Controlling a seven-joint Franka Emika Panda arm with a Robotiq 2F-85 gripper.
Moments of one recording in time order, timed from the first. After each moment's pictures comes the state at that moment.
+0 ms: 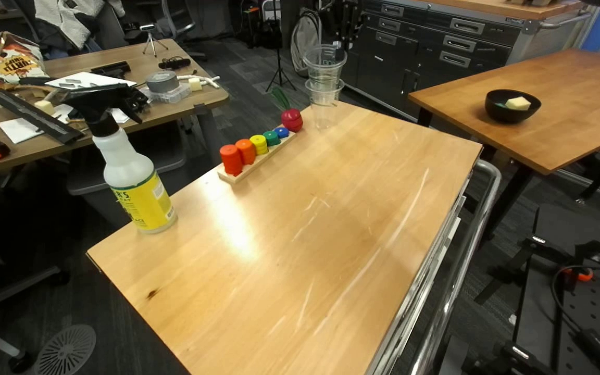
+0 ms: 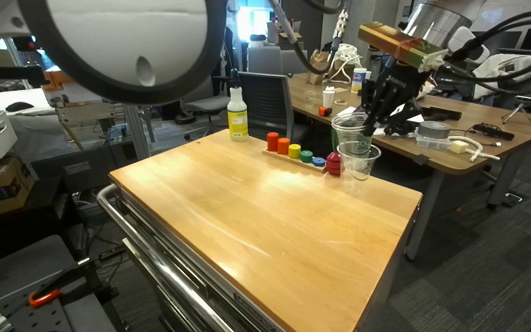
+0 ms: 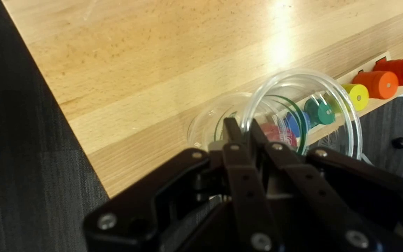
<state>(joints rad) -0.35 1.11 0.02 -0.46 0.22 1.30 0.02</state>
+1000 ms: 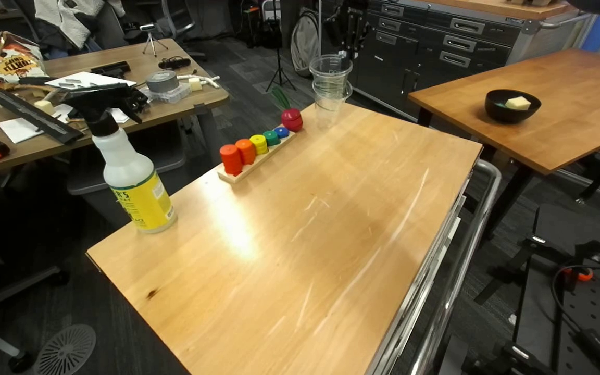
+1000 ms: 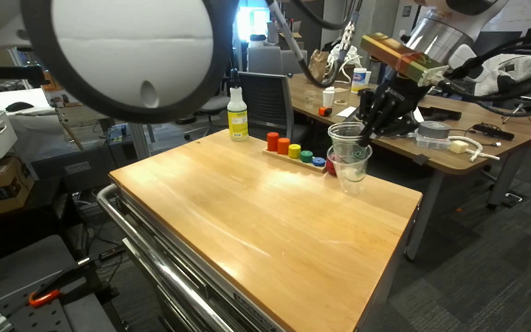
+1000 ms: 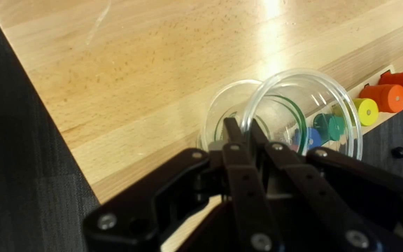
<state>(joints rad) -0.38 1.14 0.04 -0.46 0.23 1.26 0.03</state>
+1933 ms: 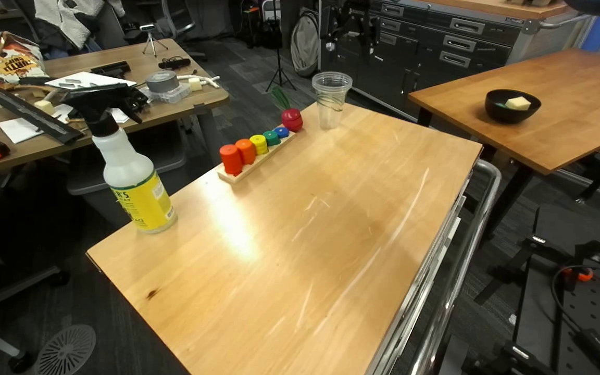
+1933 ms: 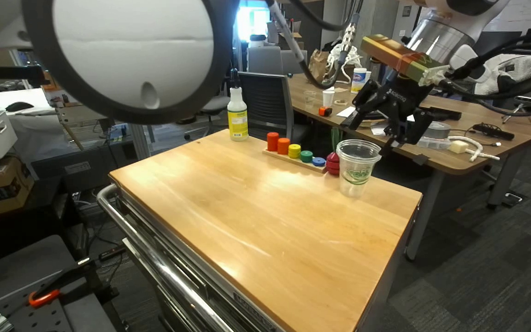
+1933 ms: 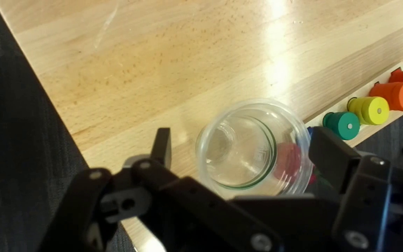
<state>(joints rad) -0.38 1.14 0.03 -0.45 0.21 1.26 0.05</state>
